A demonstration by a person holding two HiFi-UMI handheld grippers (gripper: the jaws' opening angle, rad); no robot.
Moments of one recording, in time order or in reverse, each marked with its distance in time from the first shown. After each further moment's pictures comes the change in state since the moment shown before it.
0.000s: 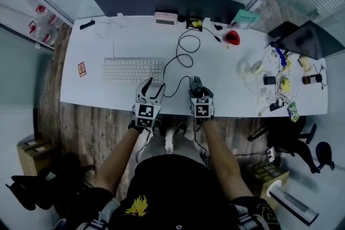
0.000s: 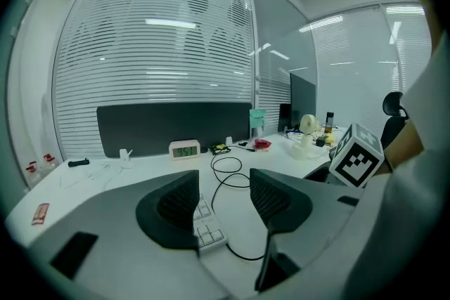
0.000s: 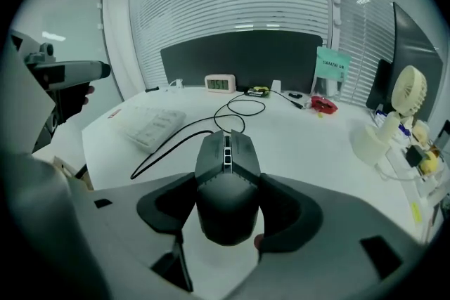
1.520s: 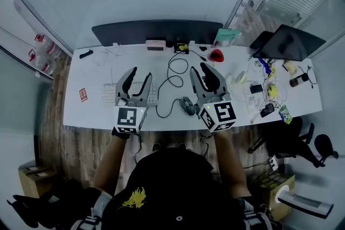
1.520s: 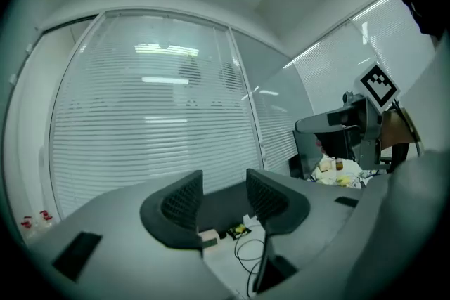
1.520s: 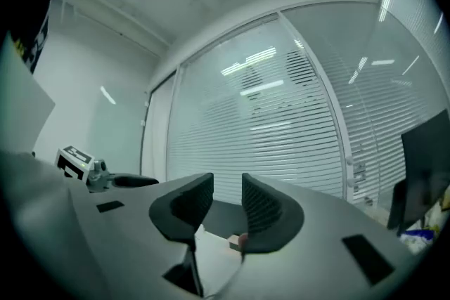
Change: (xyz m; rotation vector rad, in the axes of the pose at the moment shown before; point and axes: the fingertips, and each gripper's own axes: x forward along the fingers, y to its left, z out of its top) left arm -0.087 0.017 0.247 0.154 -0.397 0.040; right arm -0.308 0.026 0.307 -0.057 -0.901 0.169
